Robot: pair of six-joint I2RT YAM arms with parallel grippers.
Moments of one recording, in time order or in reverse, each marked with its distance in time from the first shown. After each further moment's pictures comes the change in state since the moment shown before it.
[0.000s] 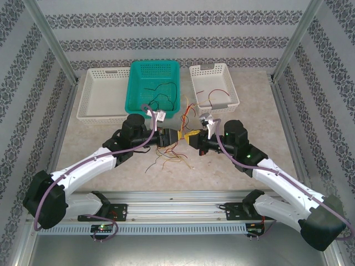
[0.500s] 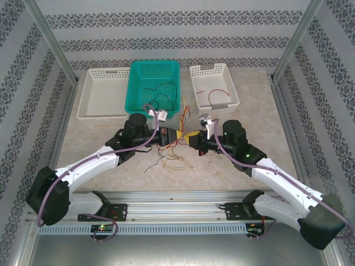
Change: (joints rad) left arm 0.001 0.026 0.002 0.018 -0.005 -0.011; right arm 0.000 0.010 0.000 -0.033 0.024 0.000
